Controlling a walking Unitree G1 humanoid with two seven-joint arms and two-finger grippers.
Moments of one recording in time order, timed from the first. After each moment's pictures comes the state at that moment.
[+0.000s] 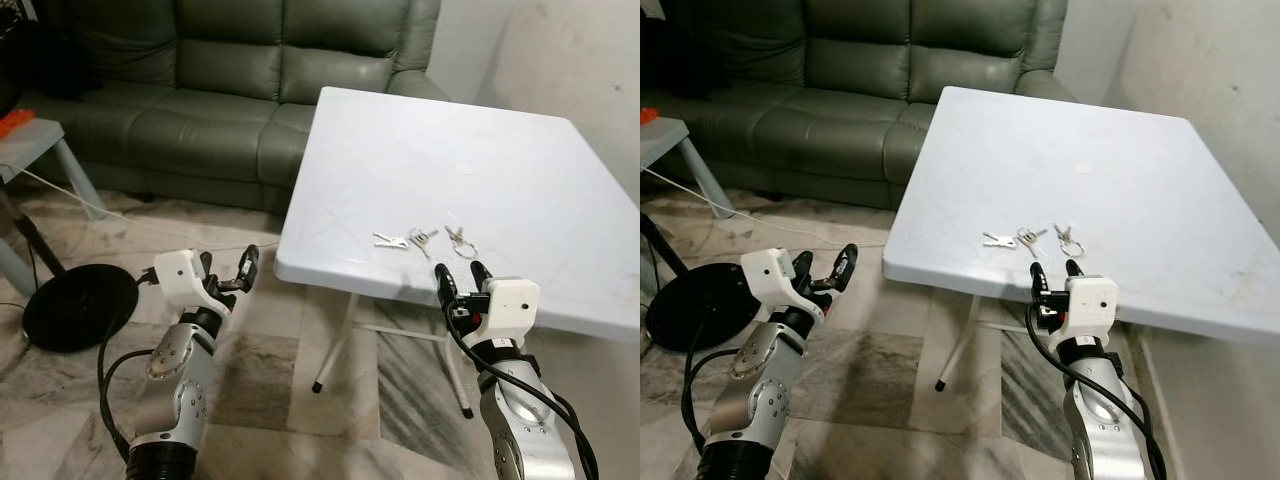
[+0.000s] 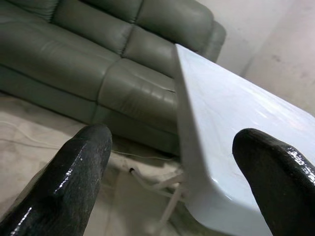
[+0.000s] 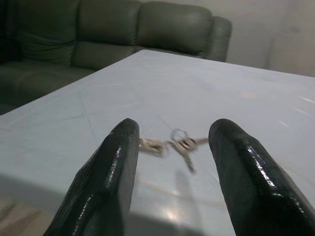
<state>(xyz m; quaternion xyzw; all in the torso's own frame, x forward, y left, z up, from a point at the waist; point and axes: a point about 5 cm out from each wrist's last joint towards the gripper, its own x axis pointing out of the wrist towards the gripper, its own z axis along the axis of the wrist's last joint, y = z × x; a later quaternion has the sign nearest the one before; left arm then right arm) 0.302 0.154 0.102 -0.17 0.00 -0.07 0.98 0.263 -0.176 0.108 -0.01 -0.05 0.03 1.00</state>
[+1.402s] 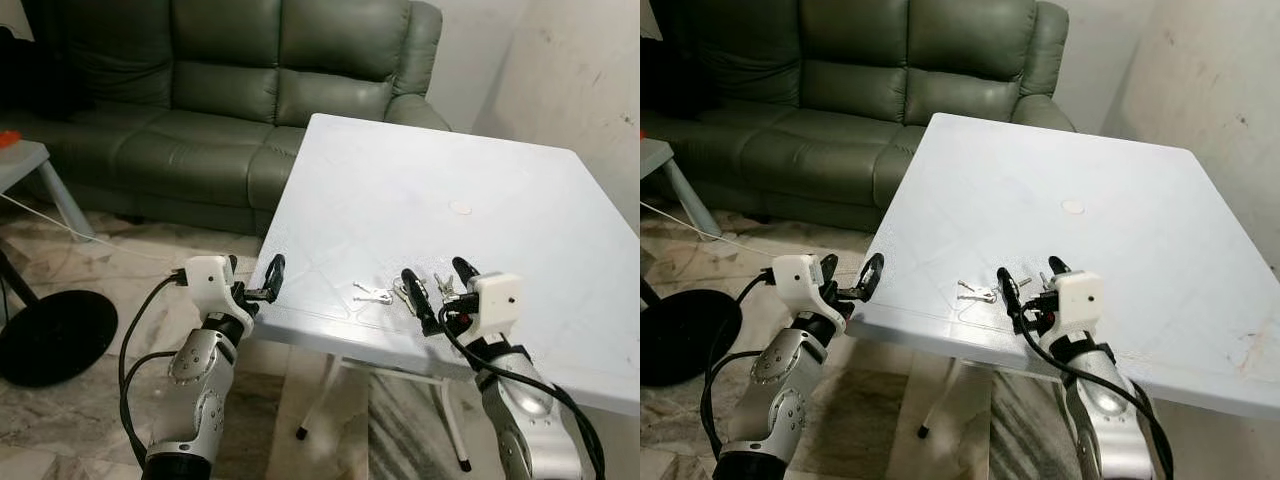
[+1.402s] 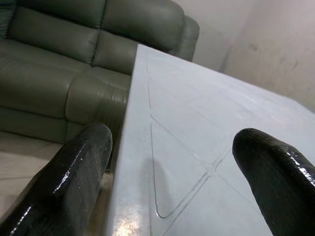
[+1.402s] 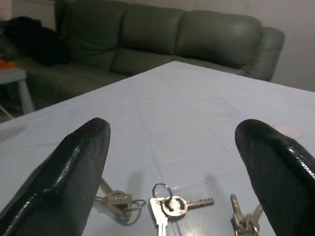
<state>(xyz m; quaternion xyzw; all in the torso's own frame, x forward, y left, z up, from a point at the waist) 0.294 0.126 0.099 -0.13 0.01 -0.12 0.98 0.272 -0.172 0.113 -0.01 -0.04 0.15 0.99</state>
